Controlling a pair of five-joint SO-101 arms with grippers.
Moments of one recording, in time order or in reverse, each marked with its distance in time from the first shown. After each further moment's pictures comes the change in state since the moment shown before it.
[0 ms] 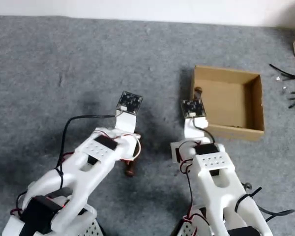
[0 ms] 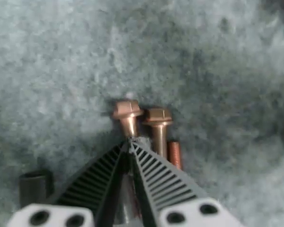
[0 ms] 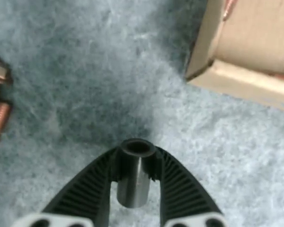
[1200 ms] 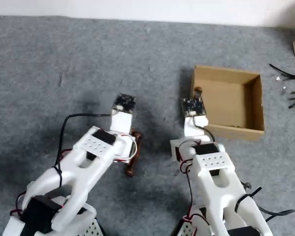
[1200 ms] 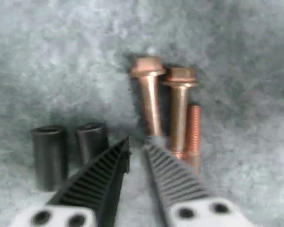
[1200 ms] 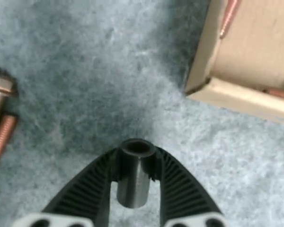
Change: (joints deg) left arm -2.3 0.0 -3.0 11.4 2.3; right arm 0.0 0.0 0.0 -2.7 0.1
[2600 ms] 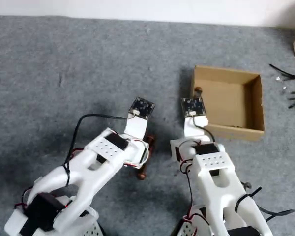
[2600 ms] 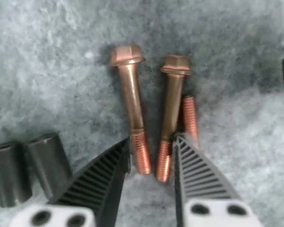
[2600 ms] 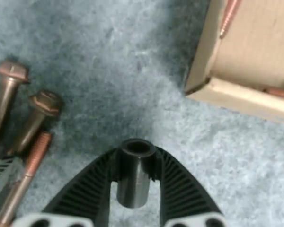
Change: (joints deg) left arm 7.6 2.8 -2.1 0.0 0.1; right arm 0.0 0.0 0.0 0.0 0.0
